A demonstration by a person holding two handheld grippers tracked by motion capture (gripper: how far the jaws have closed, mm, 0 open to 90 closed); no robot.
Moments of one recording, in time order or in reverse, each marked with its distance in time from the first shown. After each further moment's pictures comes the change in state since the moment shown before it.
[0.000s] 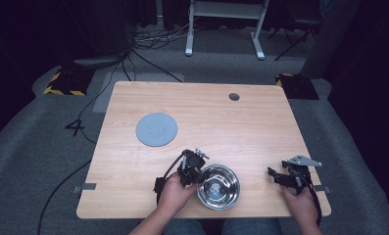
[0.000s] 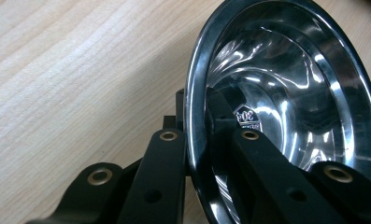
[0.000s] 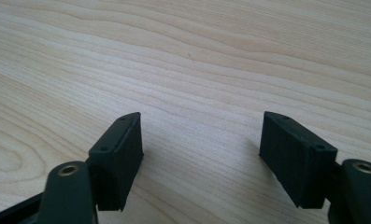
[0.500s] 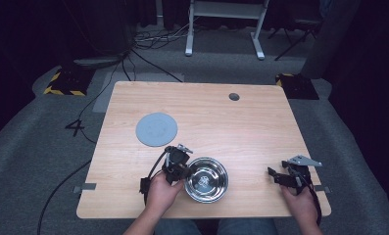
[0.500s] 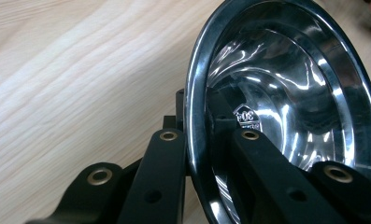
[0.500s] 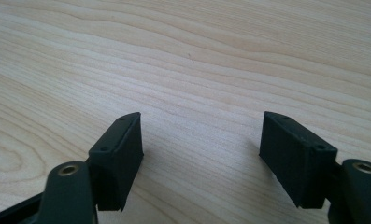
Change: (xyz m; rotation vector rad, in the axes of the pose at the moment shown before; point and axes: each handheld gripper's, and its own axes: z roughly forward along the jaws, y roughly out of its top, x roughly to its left) left arm 0.024 -0.019 -0.040 -0.082 0.066 -0.095; right arm 0.000 0.000 0.000 0.000 0.001 0.000
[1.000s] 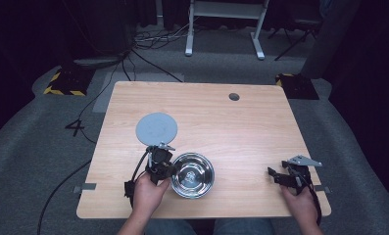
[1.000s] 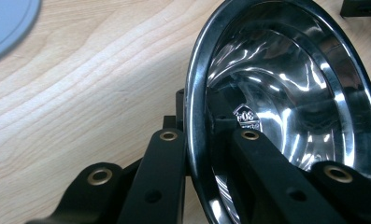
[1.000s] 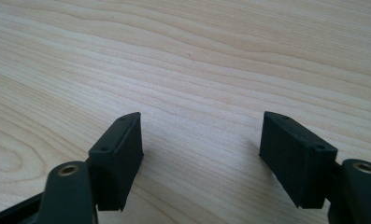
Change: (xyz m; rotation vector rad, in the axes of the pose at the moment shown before) left arm 0.020 -0.012 -0.030 -0.047 0.063 -0.065; right arm 0.000 0.000 0.000 0.000 0.000 0.000
